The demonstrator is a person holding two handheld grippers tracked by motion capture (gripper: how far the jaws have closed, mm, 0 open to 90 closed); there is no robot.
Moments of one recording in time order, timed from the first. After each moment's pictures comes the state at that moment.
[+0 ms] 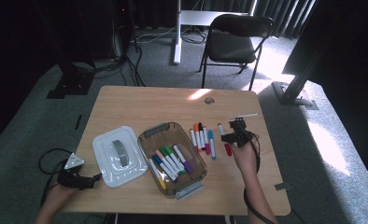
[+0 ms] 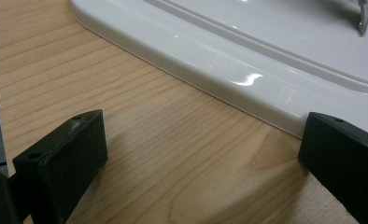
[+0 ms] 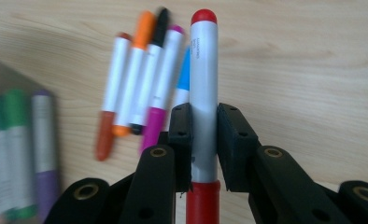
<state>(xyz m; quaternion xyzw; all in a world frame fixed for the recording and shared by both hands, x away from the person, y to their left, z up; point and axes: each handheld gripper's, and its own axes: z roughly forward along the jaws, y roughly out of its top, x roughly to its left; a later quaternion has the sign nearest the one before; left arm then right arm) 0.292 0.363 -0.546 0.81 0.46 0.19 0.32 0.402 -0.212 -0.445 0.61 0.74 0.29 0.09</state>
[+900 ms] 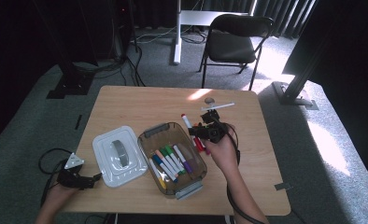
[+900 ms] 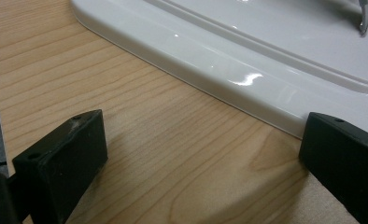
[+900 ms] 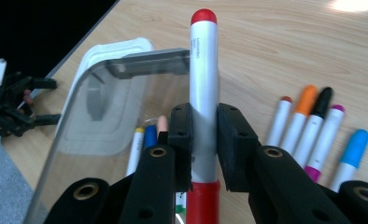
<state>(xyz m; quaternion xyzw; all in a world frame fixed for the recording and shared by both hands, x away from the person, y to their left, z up) 0.292 0.363 -0.546 0.81 0.46 0.19 0.32 0.366 -0.115 -0.364 0.47 0.79 0.39 0.05</state>
